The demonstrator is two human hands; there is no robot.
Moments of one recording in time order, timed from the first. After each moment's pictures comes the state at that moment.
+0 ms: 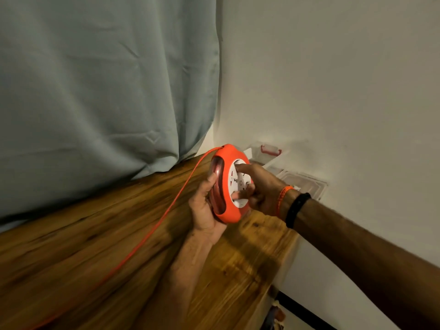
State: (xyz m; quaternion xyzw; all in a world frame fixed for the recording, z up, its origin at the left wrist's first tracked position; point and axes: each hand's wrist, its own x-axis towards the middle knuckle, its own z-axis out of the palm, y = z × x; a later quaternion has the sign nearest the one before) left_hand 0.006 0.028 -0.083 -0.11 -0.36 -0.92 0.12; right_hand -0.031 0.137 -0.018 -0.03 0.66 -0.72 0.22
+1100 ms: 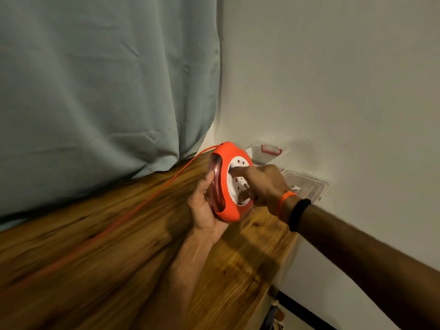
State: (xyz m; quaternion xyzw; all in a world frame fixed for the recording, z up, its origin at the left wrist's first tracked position) left_hand 0.006 0.028 -0.082 -0.15 -0.31 -0.93 0.10; right_hand -0.031 0.137 -0.020 -0.09 0.79 -0.60 0.02
